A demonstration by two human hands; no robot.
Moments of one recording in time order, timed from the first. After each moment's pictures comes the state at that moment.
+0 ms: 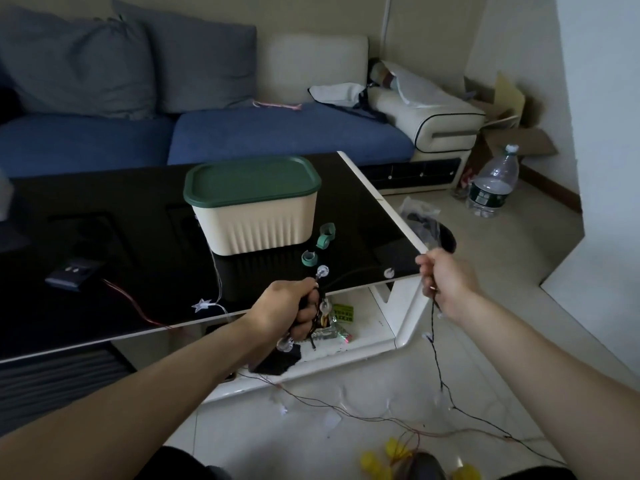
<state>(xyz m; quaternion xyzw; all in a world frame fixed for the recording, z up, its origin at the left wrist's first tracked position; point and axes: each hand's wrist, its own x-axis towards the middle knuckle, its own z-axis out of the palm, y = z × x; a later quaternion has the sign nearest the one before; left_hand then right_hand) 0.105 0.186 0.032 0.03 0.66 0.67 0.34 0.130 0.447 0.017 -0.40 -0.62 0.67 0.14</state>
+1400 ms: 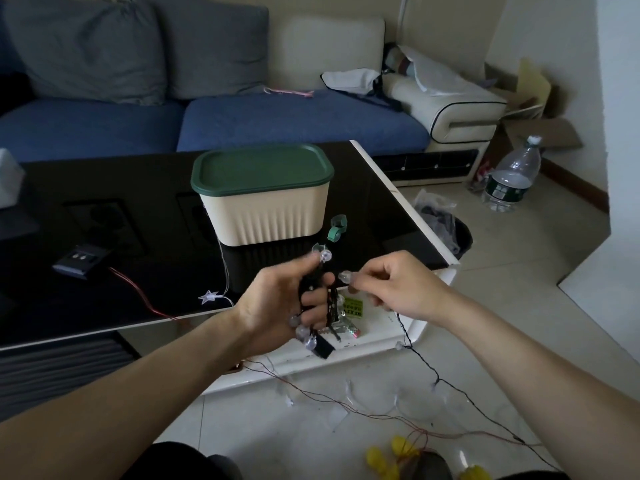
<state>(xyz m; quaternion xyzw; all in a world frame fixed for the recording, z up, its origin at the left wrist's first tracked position) 0.098 0.168 0.037 0.08 0.50 0.75 0.43 0.143 0.372 0.050 -0.01 -0.88 0.48 -0.04</state>
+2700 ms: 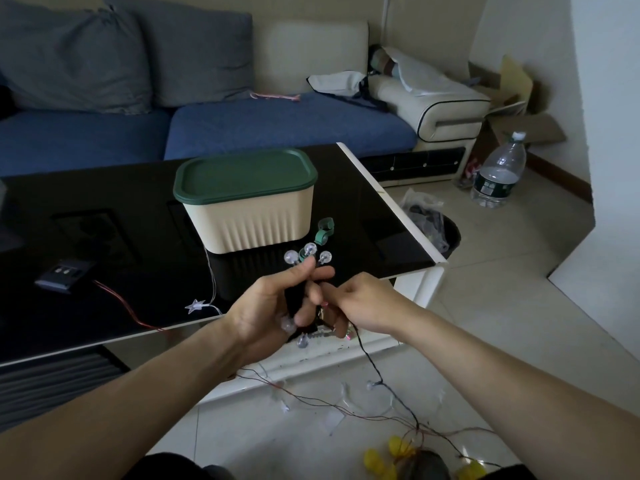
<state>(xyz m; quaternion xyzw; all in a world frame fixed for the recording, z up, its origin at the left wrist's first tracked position) 0.107 0.183 0.042 0.06 0.54 0.75 0.37 0.143 0.346 0.038 -0.07 -0.88 0.45 -0.14</state>
